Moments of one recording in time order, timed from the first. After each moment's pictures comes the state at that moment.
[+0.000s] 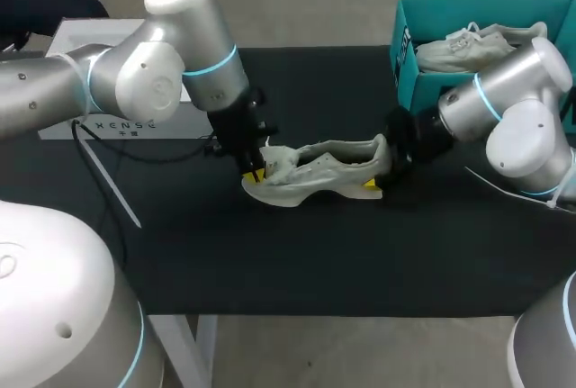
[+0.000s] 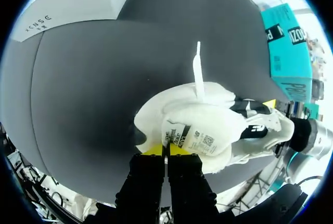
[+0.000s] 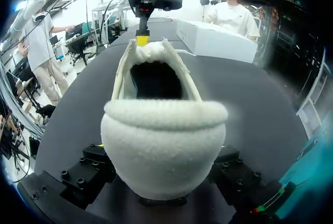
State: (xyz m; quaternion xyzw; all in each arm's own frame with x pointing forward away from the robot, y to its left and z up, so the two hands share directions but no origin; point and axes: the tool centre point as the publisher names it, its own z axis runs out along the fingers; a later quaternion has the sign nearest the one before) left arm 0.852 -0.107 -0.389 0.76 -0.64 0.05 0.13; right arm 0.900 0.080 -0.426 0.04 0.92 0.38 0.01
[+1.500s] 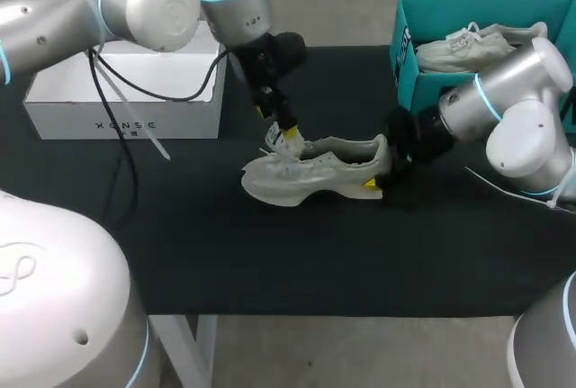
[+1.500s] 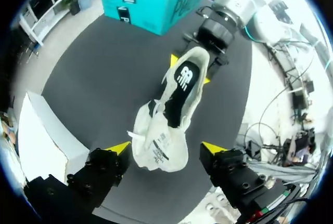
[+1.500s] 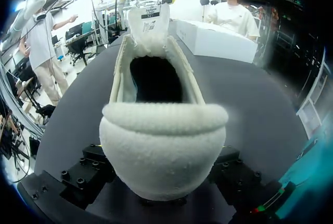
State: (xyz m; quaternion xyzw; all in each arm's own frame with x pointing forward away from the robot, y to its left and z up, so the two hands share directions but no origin) left arm 0.883 -0.139 -0.277 0.25 -0.96 0.11 0.07; right arm 0.900 0.080 -0.426 0.04 0.92 0.38 0.01
